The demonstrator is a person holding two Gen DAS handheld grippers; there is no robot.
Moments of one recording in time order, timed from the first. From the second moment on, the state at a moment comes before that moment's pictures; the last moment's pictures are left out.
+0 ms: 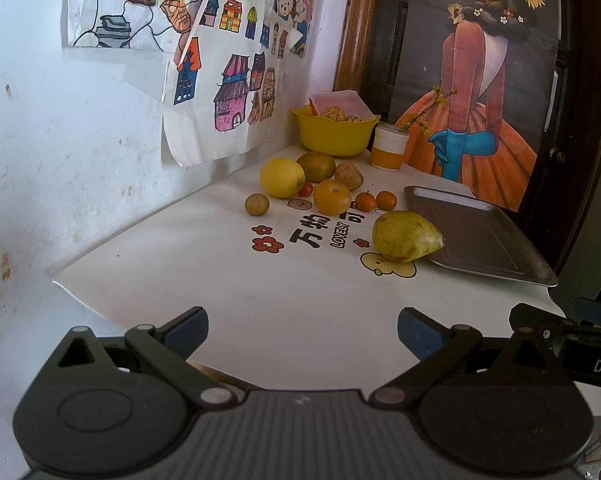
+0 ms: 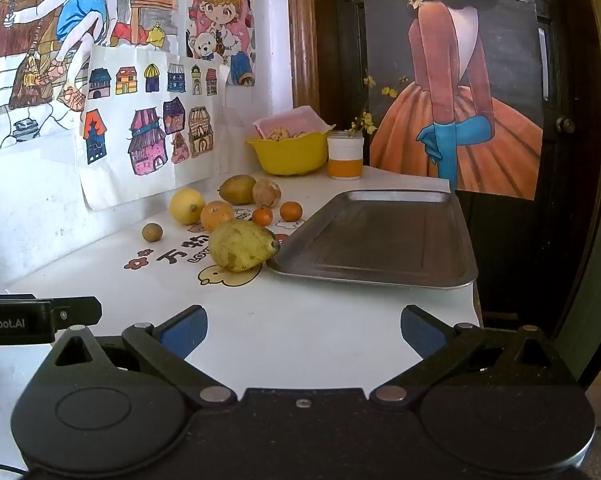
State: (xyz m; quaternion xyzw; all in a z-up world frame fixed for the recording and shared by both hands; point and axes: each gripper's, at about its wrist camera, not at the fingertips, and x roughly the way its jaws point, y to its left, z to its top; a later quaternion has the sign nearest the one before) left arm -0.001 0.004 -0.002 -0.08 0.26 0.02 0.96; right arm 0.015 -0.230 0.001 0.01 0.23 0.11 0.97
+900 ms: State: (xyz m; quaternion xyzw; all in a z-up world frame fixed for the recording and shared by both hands) left arm 0.008 0.006 -0.008 -0.07 0.27 0.03 0.96; right arm 0.022 -0.225 -0.002 0.00 0.24 0.12 0.96
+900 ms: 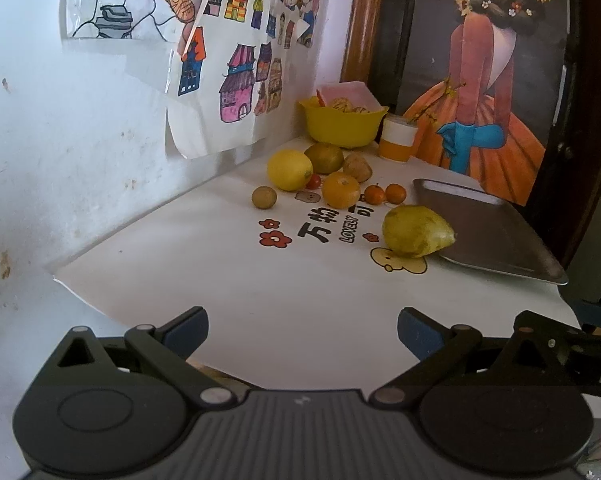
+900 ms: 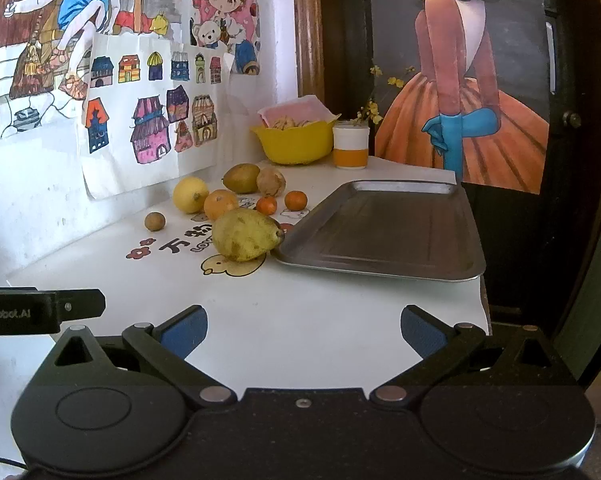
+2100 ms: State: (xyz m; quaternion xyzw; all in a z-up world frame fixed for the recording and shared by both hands) left arm 0.186 0.048 0.008 -0.02 0.33 0.02 0.94; right arm 0.172 -0.177 0.013 -0.13 0.28 0.31 0.90
